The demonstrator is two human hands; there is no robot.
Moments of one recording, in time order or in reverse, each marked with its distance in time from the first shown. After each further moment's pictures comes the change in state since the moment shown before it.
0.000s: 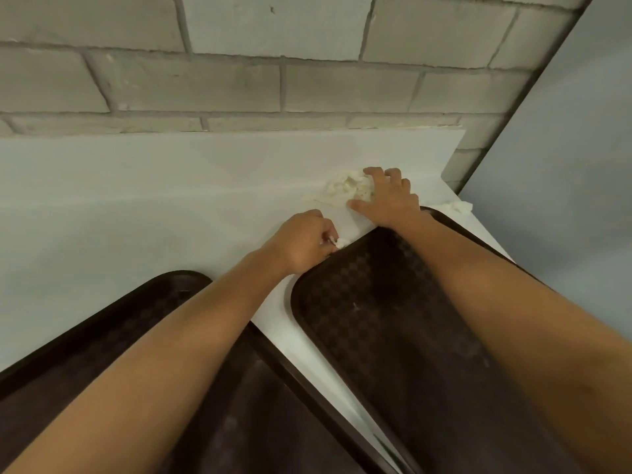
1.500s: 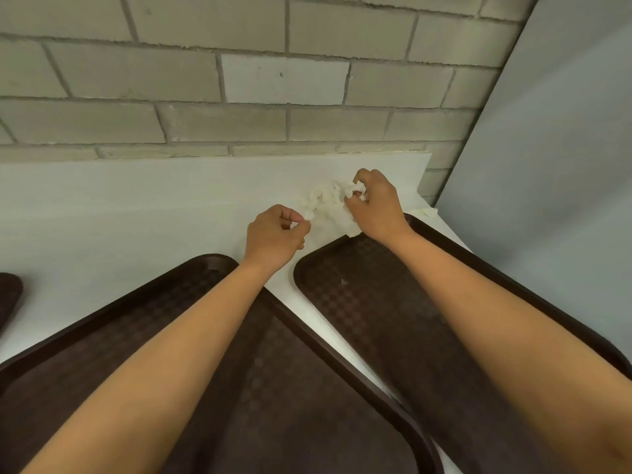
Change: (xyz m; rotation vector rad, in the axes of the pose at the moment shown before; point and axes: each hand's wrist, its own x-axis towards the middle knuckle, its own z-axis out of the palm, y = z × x) left_hand -0.091 0.041 -0.028 -0.583 0.519 -0.335; right_hand -0.123 -0.041 -0.064 0.469 0.277 -0.320
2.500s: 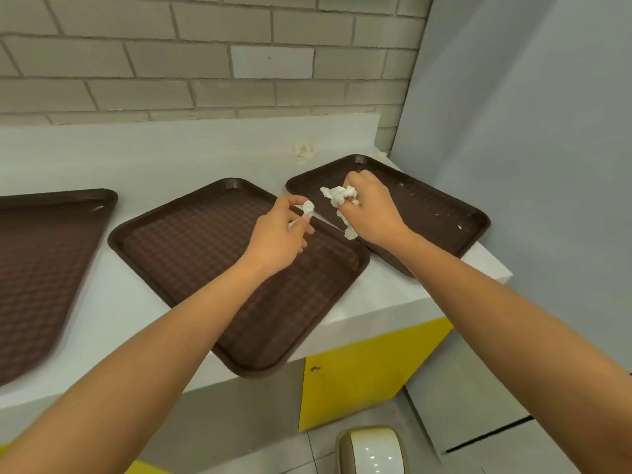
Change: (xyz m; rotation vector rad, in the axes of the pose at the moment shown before) left_hand -0.282 0.032 -0.060 0.071 -0.181 0.210; right_hand -0.267 -0.108 -0.090 -0.080 -0.050 -0.015
